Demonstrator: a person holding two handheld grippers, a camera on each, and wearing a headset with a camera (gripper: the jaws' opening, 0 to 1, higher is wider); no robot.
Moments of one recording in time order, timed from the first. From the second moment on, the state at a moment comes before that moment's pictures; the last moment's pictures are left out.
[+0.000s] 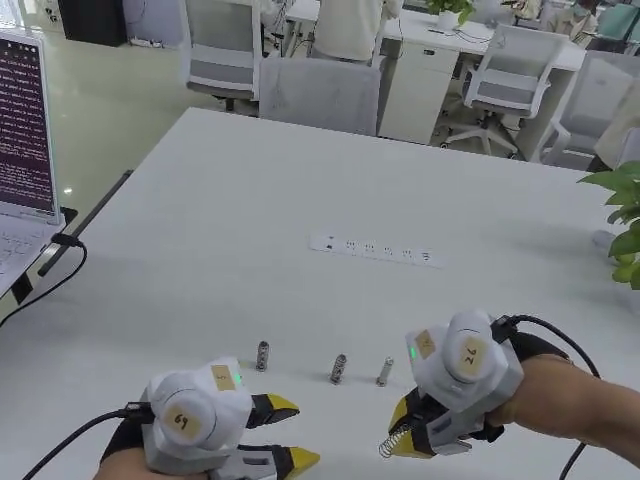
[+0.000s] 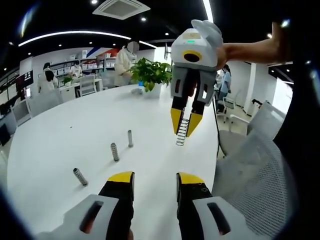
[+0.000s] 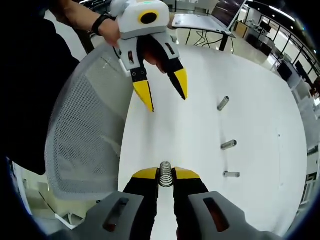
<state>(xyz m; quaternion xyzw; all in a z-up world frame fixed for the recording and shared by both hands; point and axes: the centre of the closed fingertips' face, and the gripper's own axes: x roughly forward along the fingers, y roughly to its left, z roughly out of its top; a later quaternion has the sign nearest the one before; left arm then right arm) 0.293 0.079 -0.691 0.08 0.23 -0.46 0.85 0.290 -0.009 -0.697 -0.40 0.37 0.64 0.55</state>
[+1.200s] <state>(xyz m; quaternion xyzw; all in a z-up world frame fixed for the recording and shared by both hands) 0.292 0.161 -0.694 0.06 0.25 -0.37 0.89 0.301 -0.022 -0.704 -0.40 0.38 0.62 0.56</state>
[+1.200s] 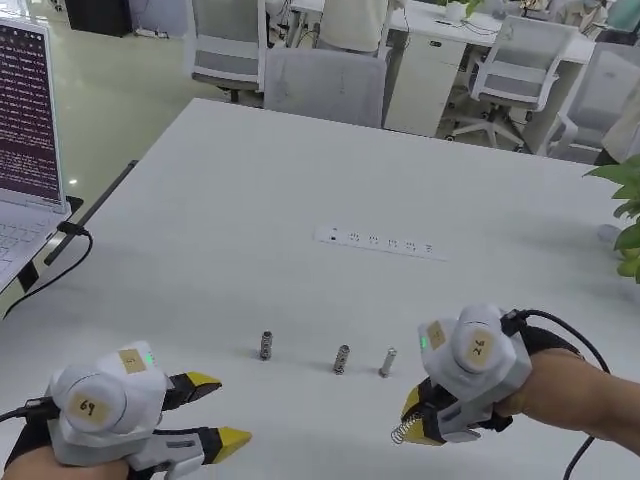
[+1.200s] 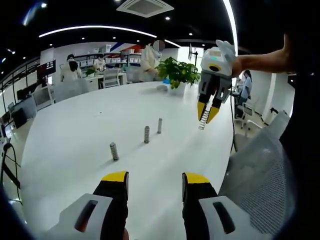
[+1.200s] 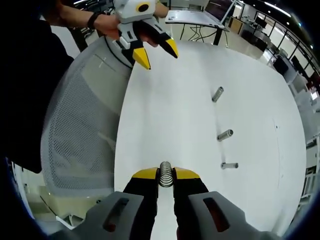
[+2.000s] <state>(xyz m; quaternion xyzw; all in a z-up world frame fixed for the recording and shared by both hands) 0.290 0.186 -0.695 0.04 0.26 -0.33 0.91 0.341 -0.034 -0.705 -0.39 0.39 0.58 0.60</state>
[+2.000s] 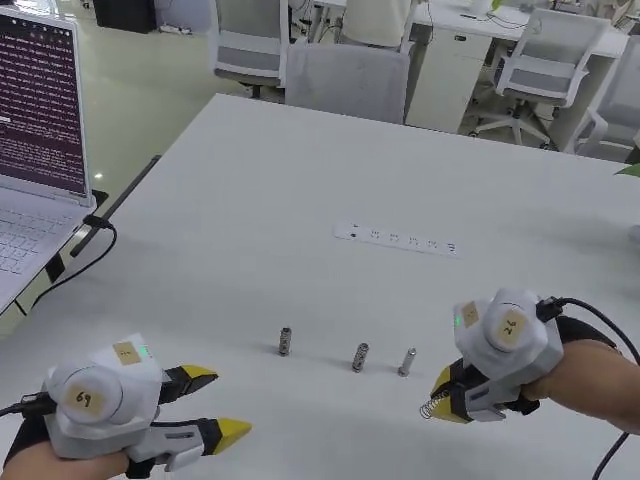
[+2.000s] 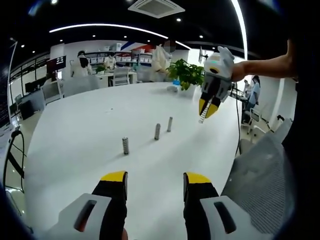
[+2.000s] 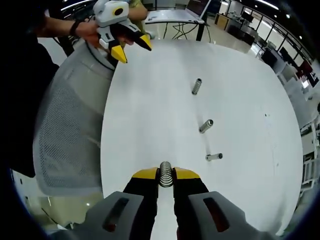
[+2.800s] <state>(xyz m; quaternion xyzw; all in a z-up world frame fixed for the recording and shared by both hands) 0.287 0.203 -0.697 0.03 0.26 -0.31 0.91 0.394 -0.036 -0.715 -0.42 0.40 0.55 0.60</state>
